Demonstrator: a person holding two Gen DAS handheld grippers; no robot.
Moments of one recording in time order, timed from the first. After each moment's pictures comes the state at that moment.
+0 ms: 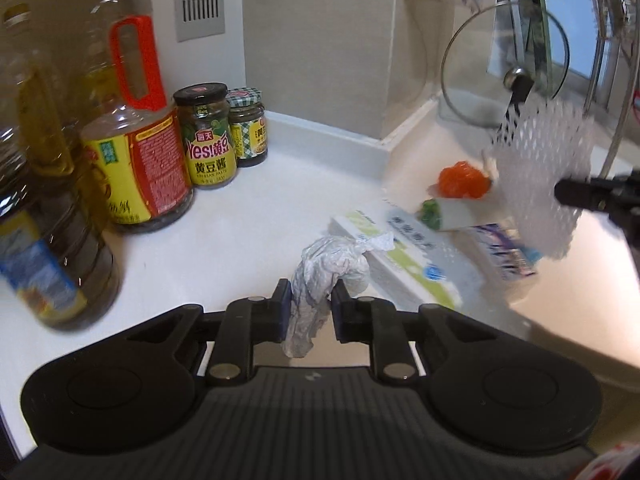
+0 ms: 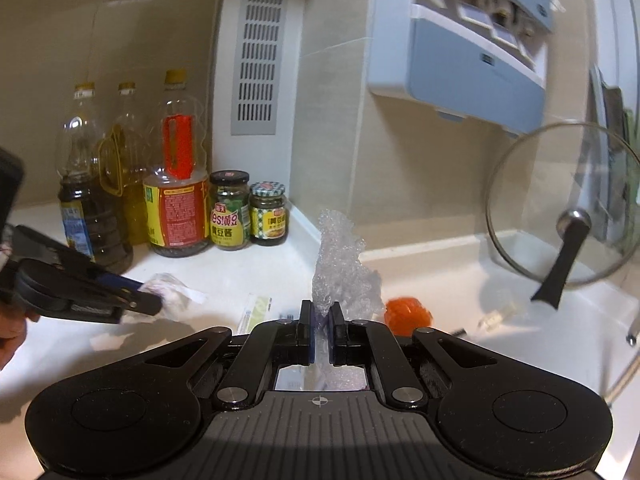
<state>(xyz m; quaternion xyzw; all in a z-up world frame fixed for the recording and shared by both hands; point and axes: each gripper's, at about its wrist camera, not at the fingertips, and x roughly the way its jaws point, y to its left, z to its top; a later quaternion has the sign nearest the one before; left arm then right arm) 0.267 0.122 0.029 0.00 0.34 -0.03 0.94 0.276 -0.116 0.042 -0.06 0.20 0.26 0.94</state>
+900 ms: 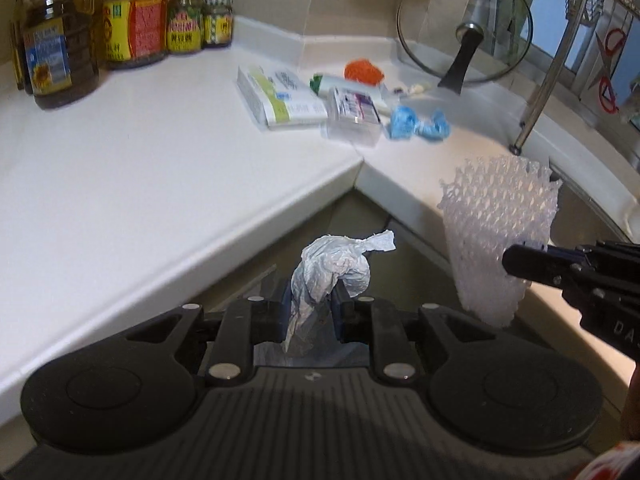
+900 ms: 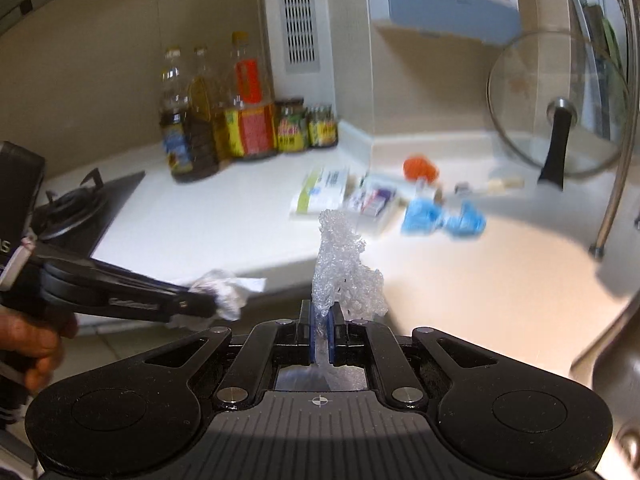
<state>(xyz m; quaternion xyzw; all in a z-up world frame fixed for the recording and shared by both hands) 0.107 -0.024 -0.017 -0.11 0.40 0.00 0.91 0.132 -0.231 -0.006 -0.04 0.30 0.35 0.89</state>
